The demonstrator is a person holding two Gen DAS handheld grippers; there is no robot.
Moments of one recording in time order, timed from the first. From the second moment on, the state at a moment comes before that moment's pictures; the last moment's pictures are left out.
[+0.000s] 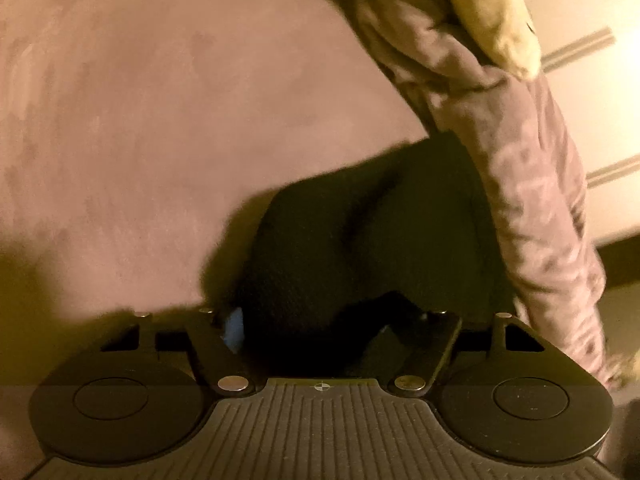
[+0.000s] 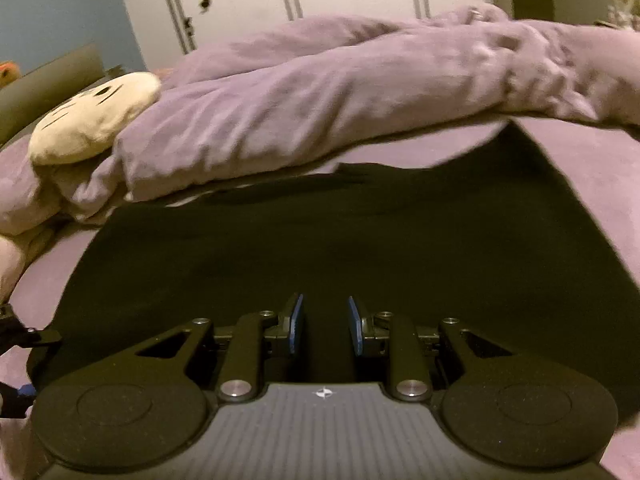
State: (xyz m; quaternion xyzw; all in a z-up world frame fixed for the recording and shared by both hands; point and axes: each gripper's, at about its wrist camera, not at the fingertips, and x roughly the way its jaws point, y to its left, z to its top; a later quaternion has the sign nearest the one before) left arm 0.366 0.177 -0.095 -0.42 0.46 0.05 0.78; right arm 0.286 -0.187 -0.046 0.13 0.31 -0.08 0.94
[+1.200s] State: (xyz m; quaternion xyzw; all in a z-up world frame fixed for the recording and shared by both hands) left arm 0.367 0.051 0.034 -0.22 0.33 -0.22 0.89; right arm 0.311 -0.168 -0.093 0.11 0.33 0.02 0.94
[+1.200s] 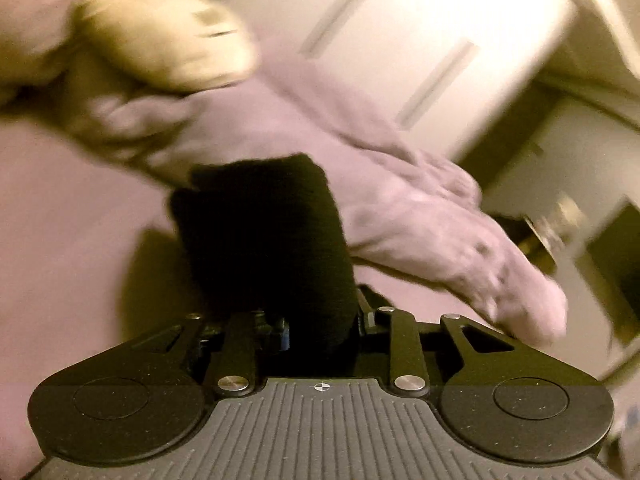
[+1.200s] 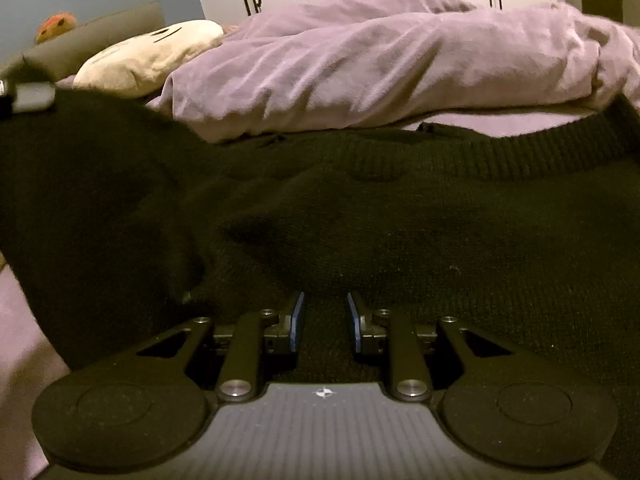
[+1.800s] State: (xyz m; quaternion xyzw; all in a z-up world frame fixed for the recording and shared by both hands) left arm 0.291 -0.121 -0.046 0.01 0.42 -0.35 0.84; right arm 0.222 -0.326 -0.069 0.45 0.29 0.02 0.84
